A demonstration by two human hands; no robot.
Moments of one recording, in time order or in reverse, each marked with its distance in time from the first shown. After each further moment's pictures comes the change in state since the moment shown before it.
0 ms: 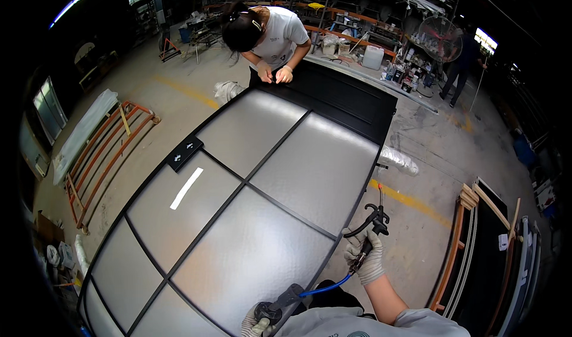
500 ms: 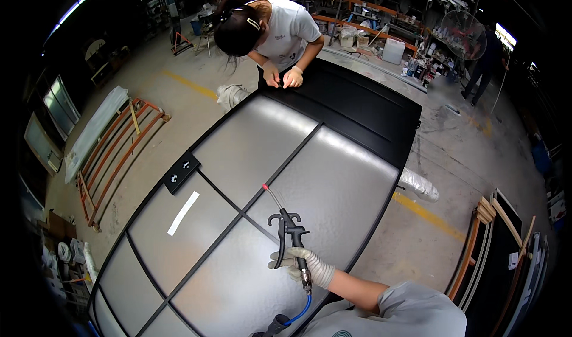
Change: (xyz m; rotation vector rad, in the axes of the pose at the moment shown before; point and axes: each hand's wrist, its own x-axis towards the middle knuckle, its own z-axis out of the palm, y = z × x) left_hand 0.061 0.016 0.055 0.218 0.294 0.033; right_hand 0.167 0.051 0.081 -0.278 -0.294 0.816
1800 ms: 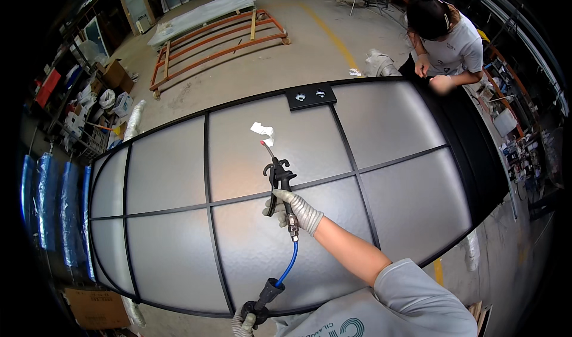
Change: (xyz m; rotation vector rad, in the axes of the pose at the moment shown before) left_hand -0.079 -0.028 -0.043 -0.141 0.573 0.042; right_hand 0.207 0.110 0.127 -0.635 -0.050 0.408
